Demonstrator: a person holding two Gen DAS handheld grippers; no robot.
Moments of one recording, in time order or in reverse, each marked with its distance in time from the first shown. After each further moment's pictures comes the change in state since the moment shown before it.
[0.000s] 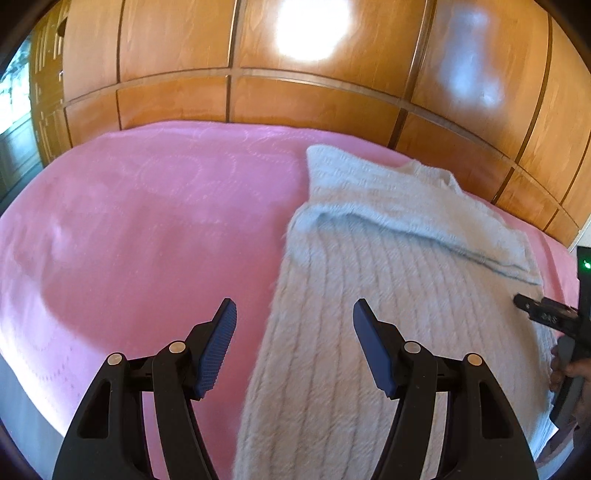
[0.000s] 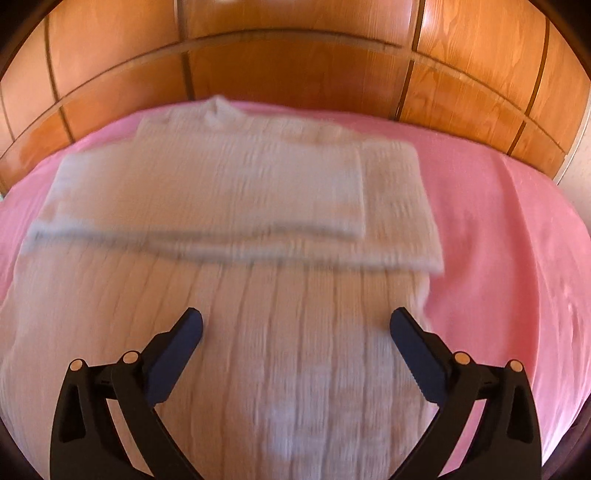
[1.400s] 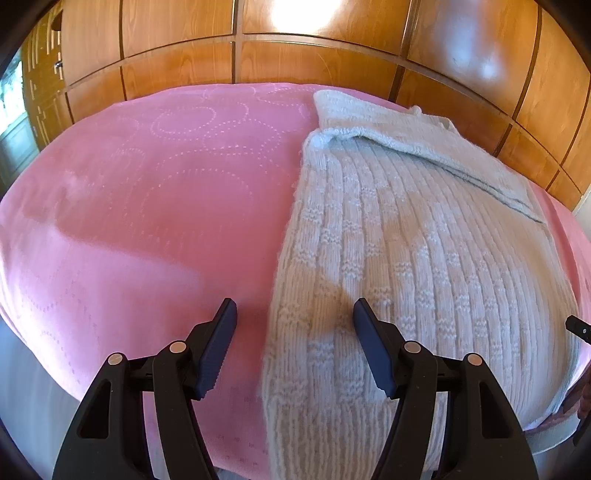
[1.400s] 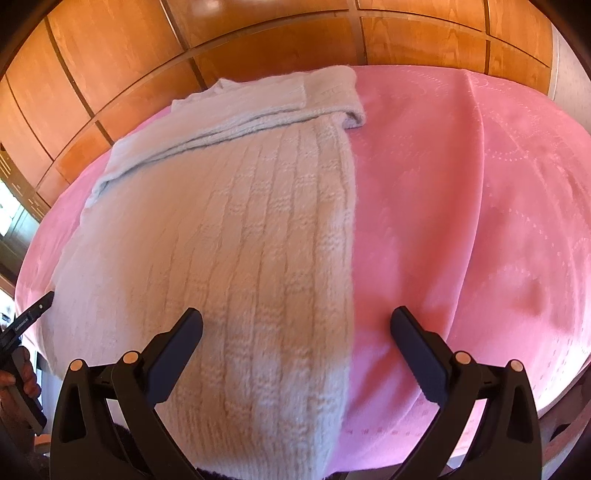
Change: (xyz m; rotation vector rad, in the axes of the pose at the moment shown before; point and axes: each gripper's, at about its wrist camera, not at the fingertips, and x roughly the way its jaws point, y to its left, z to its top) left arm -0.011 0.016 -0.065 0.054 0.099 0.015; right arm -0.082 -0.059 -0.128 0.154 0.034 0.201
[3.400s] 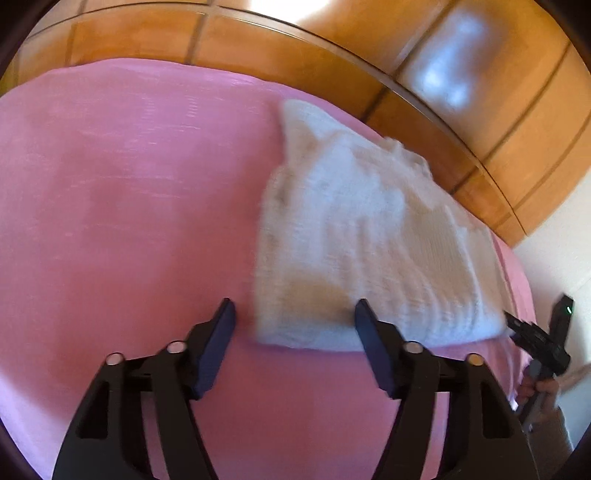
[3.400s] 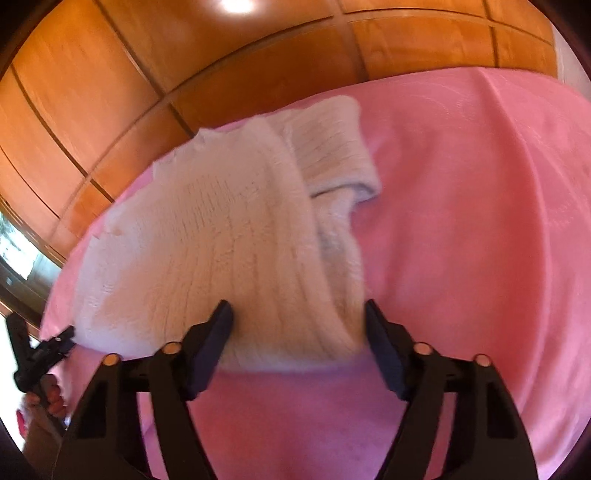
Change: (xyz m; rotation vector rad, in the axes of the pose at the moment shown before) left arm 0.083 0.017 0.085 -0.082 0.050 -0.366; right arm 0.048 -0.014 0.093 0.092 -0.059 0.065
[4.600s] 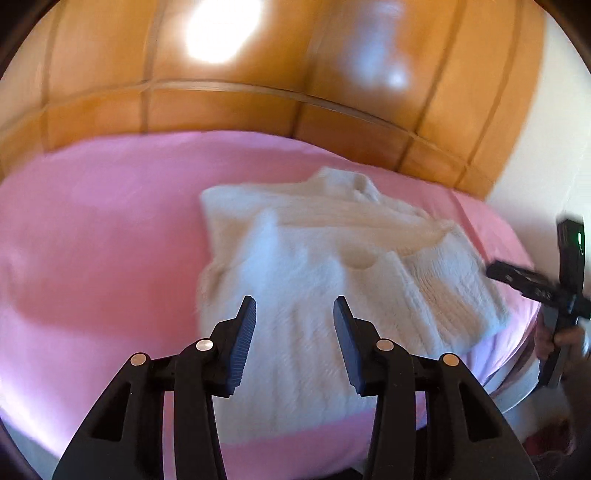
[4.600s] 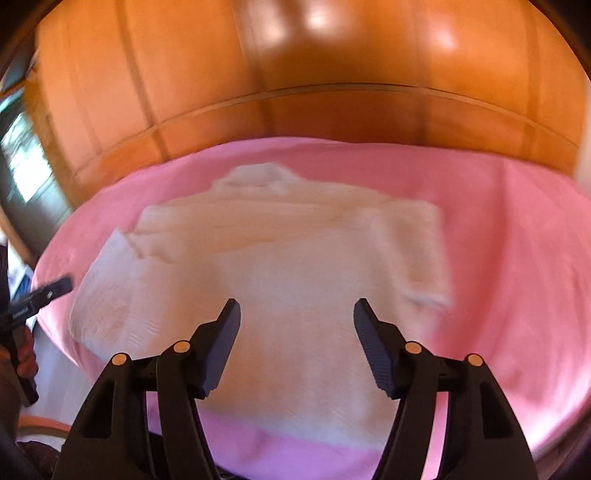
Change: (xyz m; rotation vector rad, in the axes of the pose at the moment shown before) left arm -0.076 -0.076 -0.055 0.308 -0.099 0.015; right arm -0.065 0.114 -0.060 -0.352 -0.077 0.014
